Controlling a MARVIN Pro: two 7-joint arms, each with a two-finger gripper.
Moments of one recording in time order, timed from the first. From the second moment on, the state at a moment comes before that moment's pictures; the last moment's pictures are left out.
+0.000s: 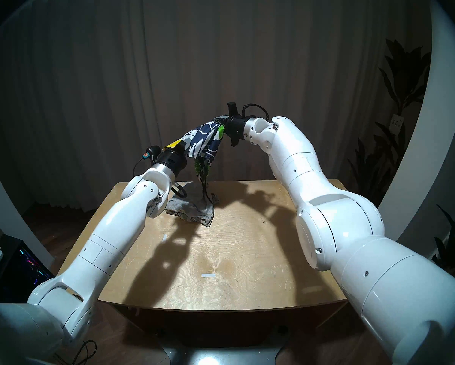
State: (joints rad) left arm 1.08 -1.25 -1.14 -1.40 -1.43 -0.03 0.00; right arm -0.47 -1.53 1.34 -0.63 1.81 0.72 -0.16
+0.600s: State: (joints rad) left arm 1.08 -1.21 -1.18 -1.30 -1.41 -0.03 0.03; right arm -0.38 -1.65 1.31 -0.40 1.73 0.63 -0.15
